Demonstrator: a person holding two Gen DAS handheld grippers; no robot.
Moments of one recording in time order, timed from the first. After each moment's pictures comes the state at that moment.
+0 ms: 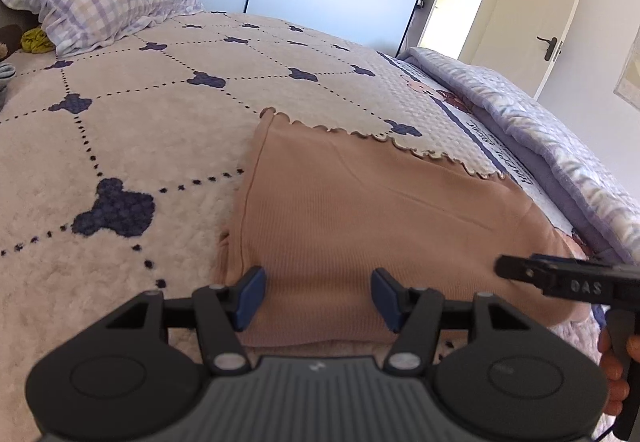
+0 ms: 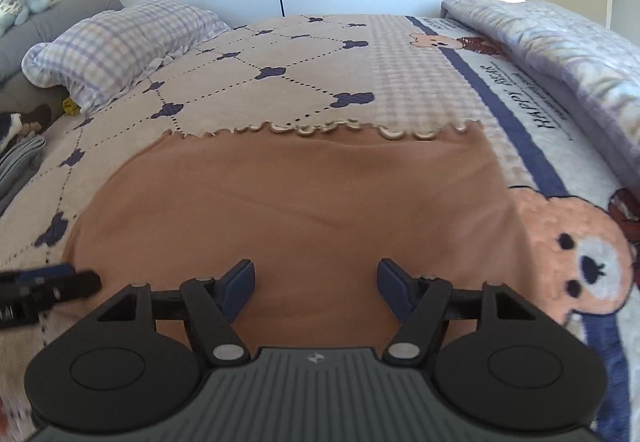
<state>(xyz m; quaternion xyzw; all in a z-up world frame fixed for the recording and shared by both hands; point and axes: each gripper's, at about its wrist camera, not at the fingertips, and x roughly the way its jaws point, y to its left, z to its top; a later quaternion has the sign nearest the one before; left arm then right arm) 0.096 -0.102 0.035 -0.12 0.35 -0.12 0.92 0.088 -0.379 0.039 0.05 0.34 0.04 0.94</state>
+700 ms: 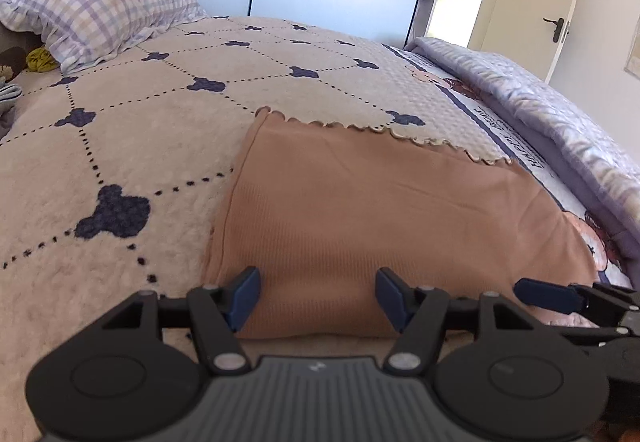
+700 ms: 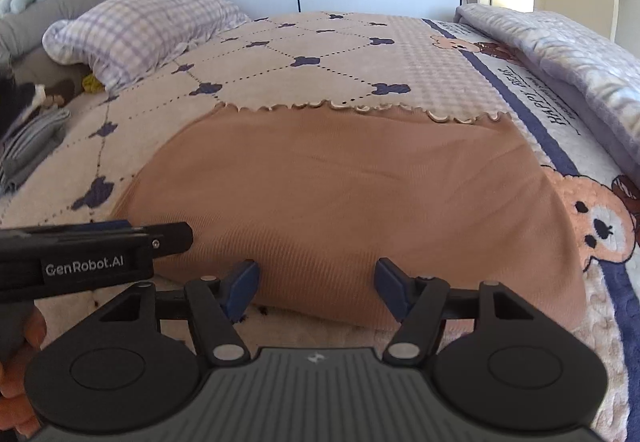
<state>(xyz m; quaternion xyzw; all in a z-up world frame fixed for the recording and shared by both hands) 0.088 -0.131 0.038 -0.06 0.35 -0.10 0.93 0.060 -0.298 0.037 0.01 0.34 0.04 0.94</state>
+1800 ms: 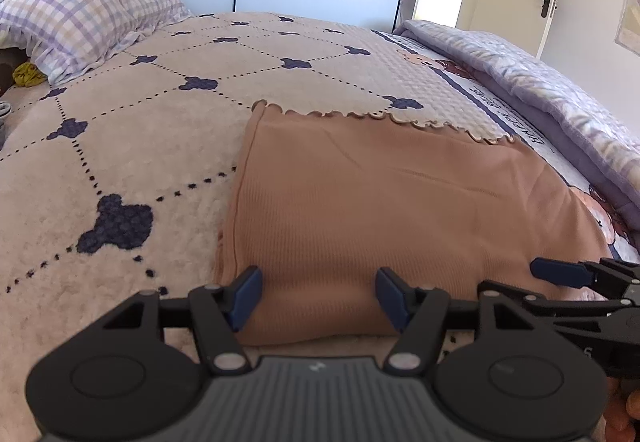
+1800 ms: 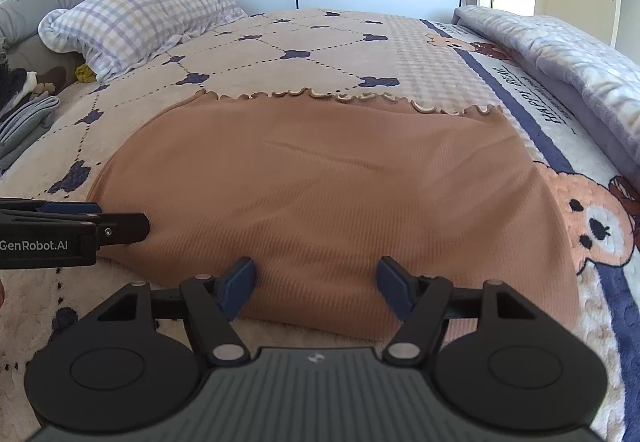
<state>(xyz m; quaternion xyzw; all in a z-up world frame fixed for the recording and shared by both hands) 0.095 -0.127 0.035 -0.02 0.36 -0.11 0.93 0.067 -0.321 0.022 0.02 0.34 0.04 0.94</state>
